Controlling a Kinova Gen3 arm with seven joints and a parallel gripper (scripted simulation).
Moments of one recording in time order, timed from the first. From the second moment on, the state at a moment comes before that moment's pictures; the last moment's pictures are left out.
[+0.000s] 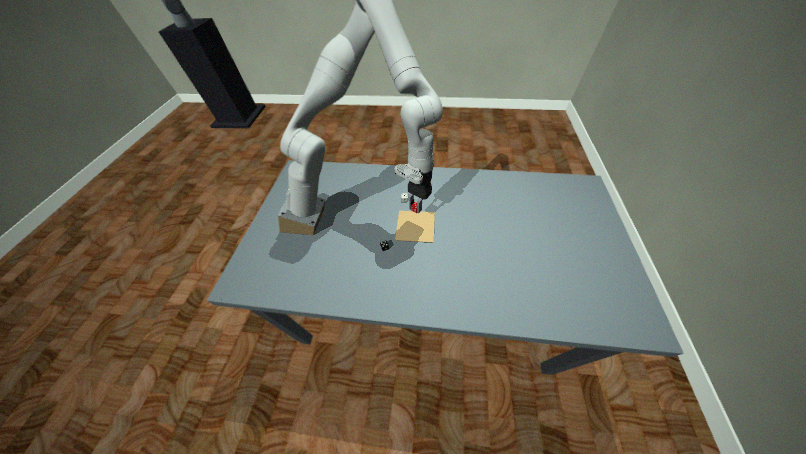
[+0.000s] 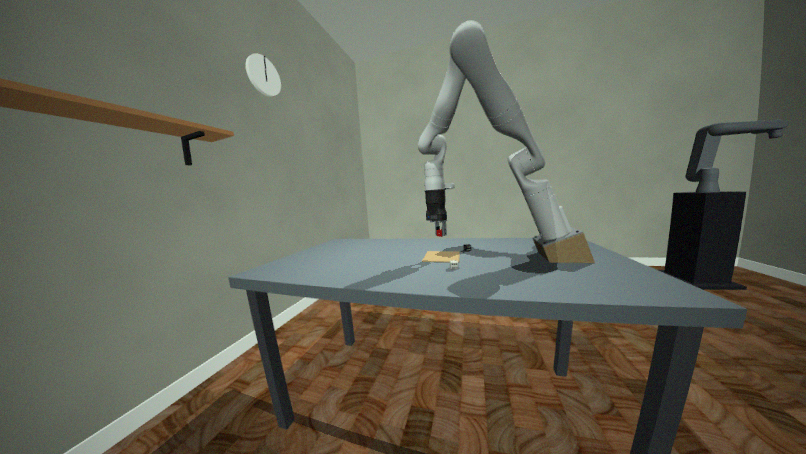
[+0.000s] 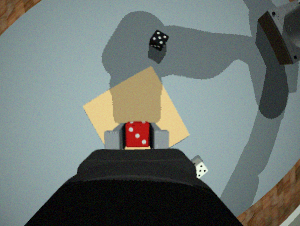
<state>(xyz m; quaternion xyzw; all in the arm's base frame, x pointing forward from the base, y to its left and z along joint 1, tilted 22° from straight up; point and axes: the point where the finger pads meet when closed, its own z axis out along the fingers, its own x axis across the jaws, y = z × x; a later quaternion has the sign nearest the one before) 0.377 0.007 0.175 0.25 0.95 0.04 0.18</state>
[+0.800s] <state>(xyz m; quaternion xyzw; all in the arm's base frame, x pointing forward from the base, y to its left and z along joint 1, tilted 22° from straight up) 0.379 0.013 0.175 0.23 0.95 0.11 0.20</state>
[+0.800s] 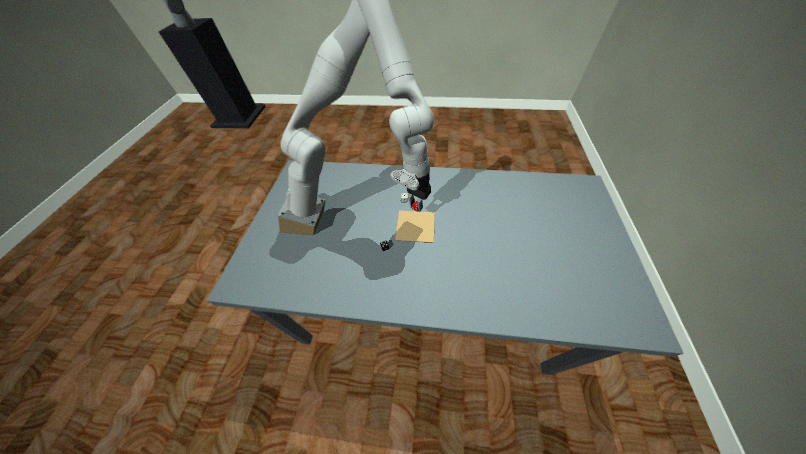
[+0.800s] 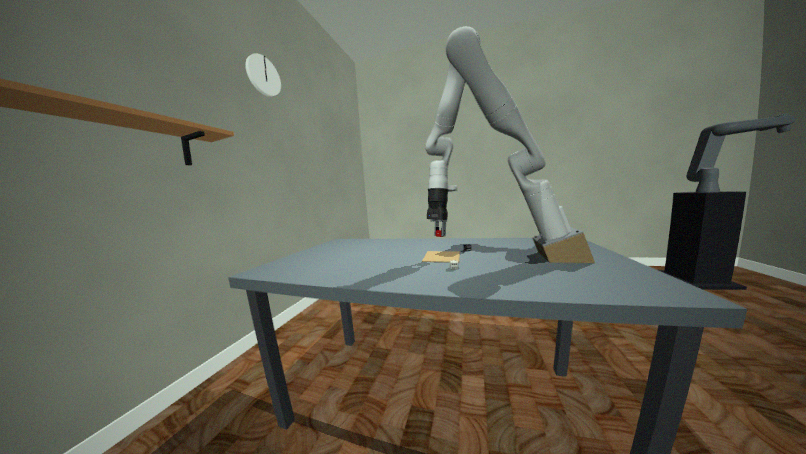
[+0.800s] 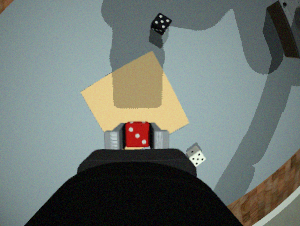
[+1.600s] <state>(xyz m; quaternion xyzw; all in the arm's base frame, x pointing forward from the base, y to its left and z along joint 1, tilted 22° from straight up) 0.379 0.025 0.181 0.17 0.91 0.31 0.24</state>
